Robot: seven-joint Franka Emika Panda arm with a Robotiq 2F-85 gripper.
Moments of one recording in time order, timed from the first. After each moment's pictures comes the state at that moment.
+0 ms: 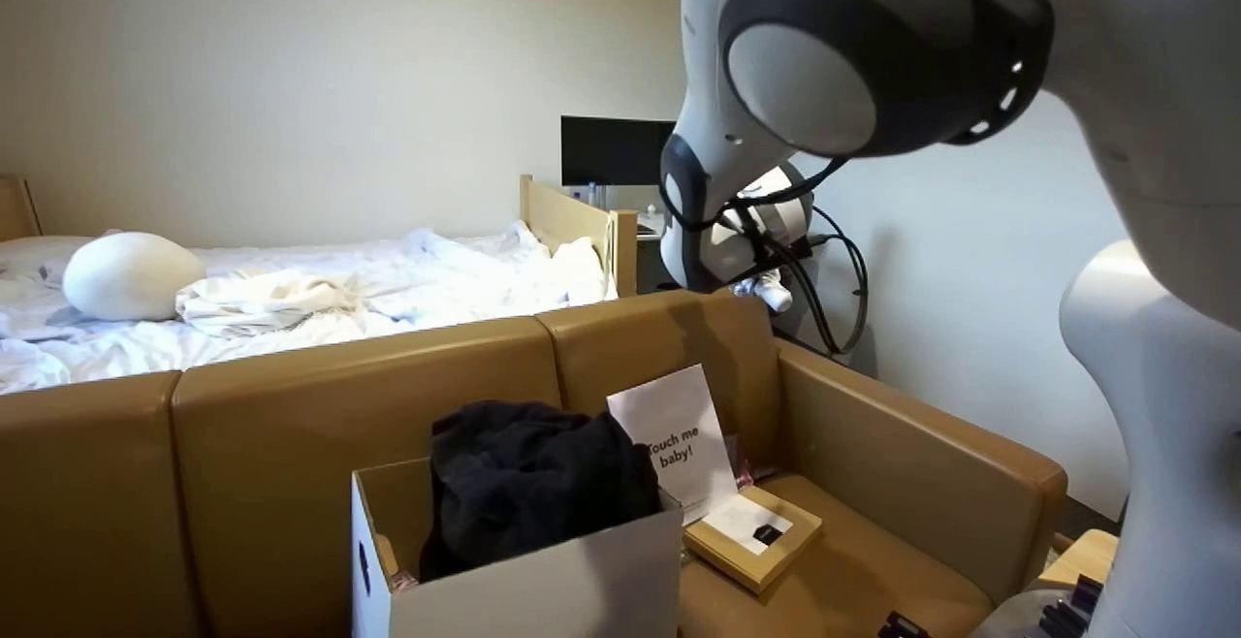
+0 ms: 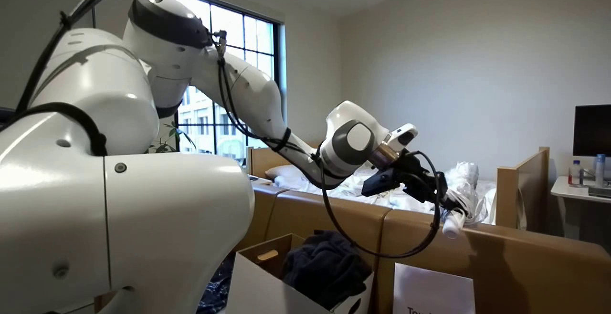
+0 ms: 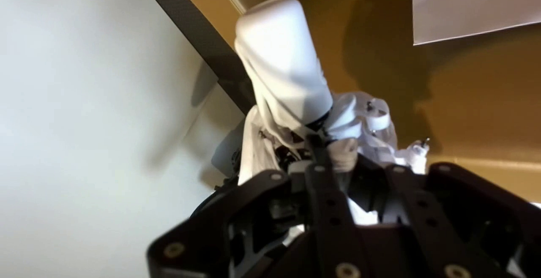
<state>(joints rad) 1.31 0.84 -1.45 -2.37 0.39 2.93 0.26</state>
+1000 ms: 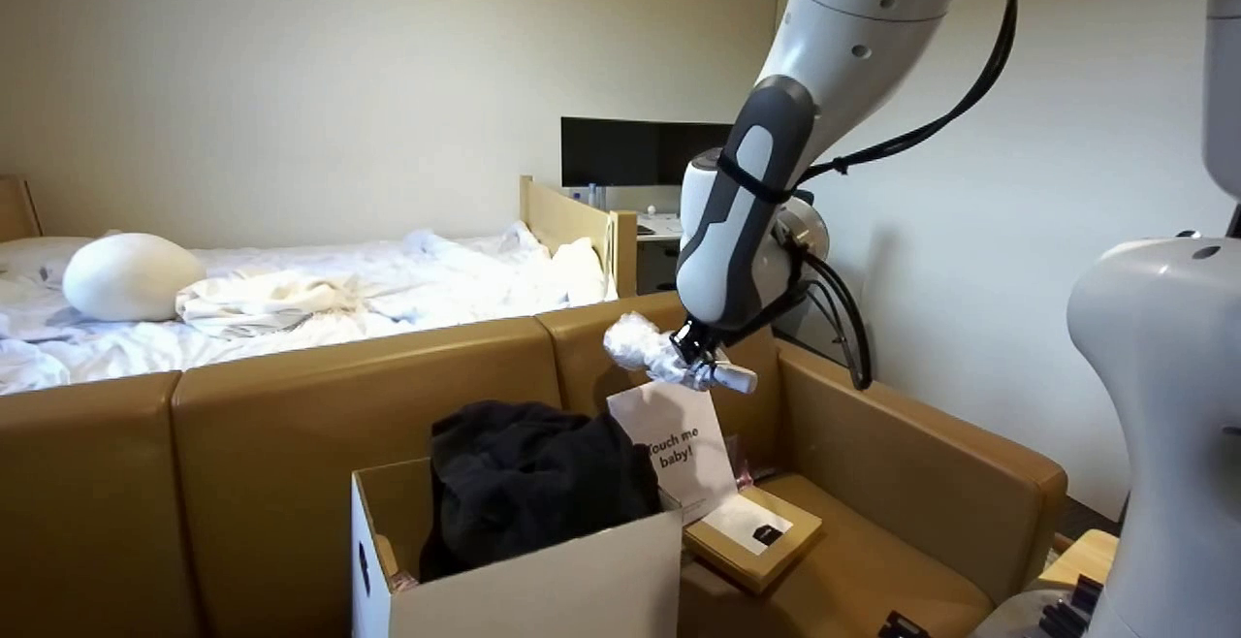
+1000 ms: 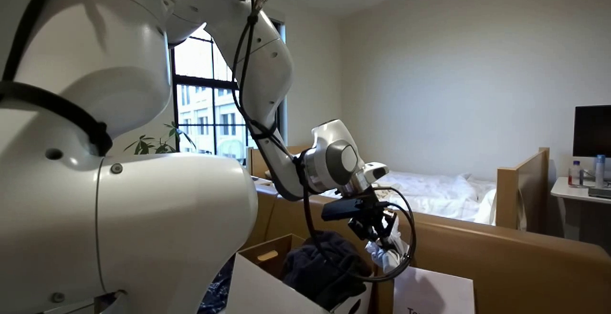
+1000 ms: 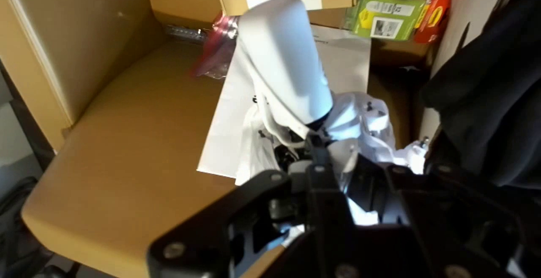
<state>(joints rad) 1.21 0.36 -1.17 -2.52 -0.03 2.98 0.10</state>
